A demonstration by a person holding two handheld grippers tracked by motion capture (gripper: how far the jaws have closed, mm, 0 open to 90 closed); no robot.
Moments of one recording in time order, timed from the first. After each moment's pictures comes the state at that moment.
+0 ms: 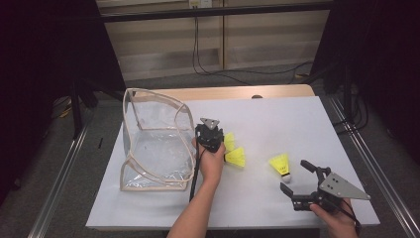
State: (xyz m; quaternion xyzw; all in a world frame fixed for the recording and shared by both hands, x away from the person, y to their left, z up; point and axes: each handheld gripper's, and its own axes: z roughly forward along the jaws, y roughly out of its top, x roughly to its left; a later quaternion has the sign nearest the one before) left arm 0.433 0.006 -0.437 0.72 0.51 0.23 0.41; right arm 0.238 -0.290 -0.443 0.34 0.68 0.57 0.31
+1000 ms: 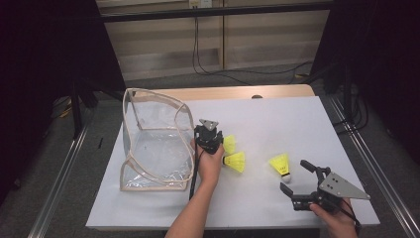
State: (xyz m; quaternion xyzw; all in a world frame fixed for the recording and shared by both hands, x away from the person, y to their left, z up) left arm 0.428 0.008 -0.436 0.73 0.50 0.22 0.41; right arm 0.238 -0.290 -0.443 0.34 0.68 0.57 0.31
